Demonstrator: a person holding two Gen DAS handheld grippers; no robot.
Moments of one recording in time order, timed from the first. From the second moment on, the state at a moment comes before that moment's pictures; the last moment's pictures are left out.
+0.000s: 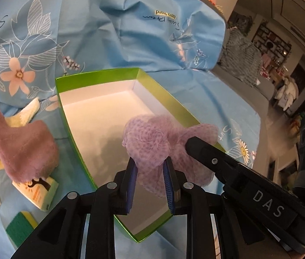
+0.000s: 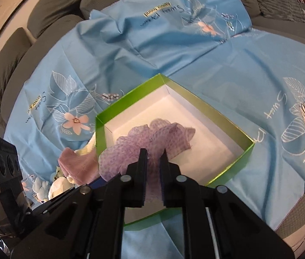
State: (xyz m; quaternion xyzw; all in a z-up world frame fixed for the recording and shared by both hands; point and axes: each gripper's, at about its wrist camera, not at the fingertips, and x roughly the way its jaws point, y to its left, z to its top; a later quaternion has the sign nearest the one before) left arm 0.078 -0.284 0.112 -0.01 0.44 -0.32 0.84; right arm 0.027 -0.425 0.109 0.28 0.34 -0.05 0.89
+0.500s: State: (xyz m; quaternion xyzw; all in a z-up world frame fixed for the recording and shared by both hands) left arm 0.056 -0.215 0.161 -0.03 0.40 -0.27 0.87; right arm -0.017 -0.395 0.170 0.26 0.27 -0.04 0.93
